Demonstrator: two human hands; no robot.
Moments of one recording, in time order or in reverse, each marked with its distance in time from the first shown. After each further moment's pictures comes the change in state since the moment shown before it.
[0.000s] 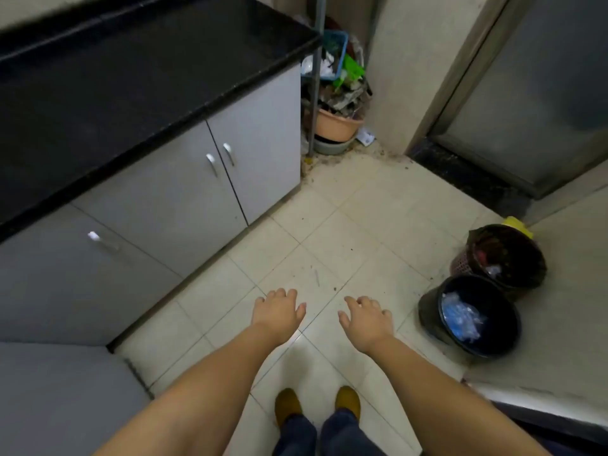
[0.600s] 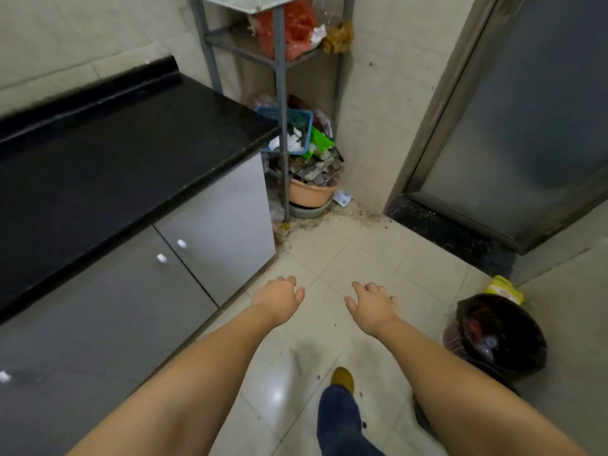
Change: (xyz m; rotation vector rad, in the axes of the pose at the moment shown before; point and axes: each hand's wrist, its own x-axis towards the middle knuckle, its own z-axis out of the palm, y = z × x) left_hand 0.205 0.072 -0.175 -0.095 0.126 0.093; right_hand 0.182 0.070 -0.194 -0.001 0.139 0.062
